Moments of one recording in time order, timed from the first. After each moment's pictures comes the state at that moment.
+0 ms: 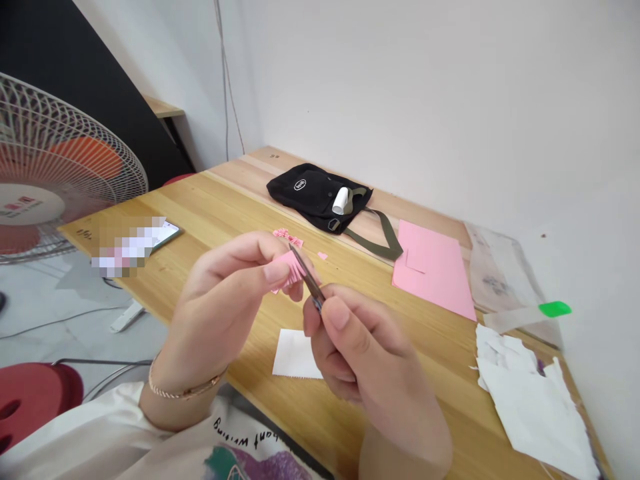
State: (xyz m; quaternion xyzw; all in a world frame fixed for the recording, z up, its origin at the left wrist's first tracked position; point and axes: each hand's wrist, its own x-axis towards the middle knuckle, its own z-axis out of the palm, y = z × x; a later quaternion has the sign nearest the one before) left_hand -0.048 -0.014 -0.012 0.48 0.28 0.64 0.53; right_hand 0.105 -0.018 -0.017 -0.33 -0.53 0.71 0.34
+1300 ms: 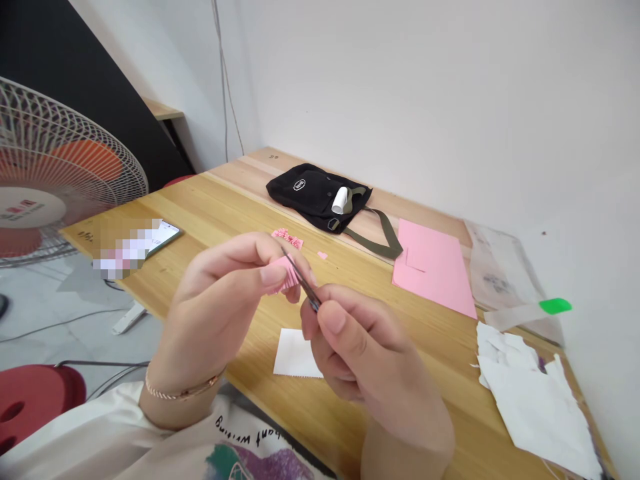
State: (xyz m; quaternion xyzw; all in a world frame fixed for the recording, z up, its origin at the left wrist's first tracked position) left_hand -0.048 -0.016 -0.009 0.49 0.29 0.63 0.53; right_hand 0.107 -0.016 -0.011 -0.32 -0.54 0.71 0.31
